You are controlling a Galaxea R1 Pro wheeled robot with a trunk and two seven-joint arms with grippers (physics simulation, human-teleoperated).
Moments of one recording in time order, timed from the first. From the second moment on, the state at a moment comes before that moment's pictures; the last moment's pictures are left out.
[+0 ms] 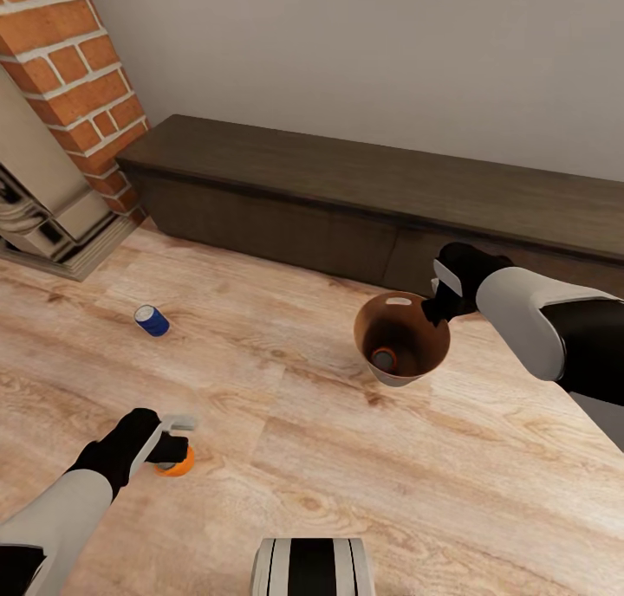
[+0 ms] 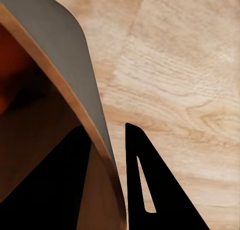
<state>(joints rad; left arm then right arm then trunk) -0.80 0.20 -0.12 -0.50 0.03 0.80 -0.12 -1.65 -0.05 0.17 0.05 0.13 1.05 0.05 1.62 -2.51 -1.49</state>
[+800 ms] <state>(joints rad) -0.80 0.19 -0.12 -0.49 0.03 0.81 -0.18 -1.65 -0.05 0.17 0.05 0.13 1.05 0.05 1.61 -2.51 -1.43</state>
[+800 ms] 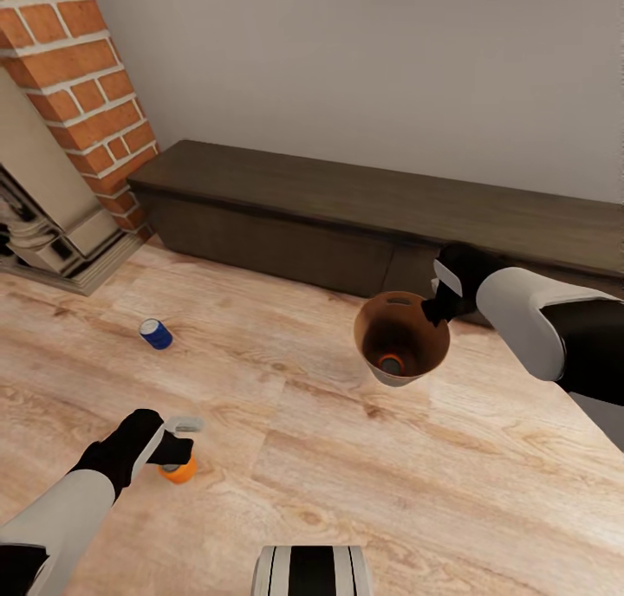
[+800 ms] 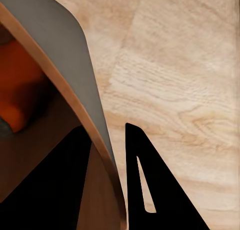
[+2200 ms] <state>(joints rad) -0.98 0.30 -0.13 -0.52 0.03 0.98 -0.73 -1.45 -0.04 0.00 0.05 0.14 1.05 0.06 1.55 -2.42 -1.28</state>
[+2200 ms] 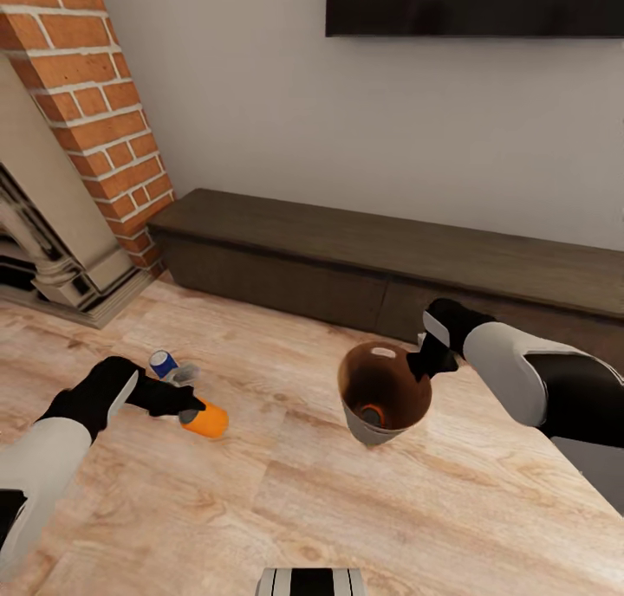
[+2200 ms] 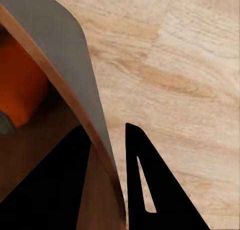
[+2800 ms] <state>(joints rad) -1.13 0.50 -0.28 -1.11 -0.05 1.05 -1.57 -1.34 0.05 -0.01 0.03 0.14 1.05 0.05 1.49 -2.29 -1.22</state>
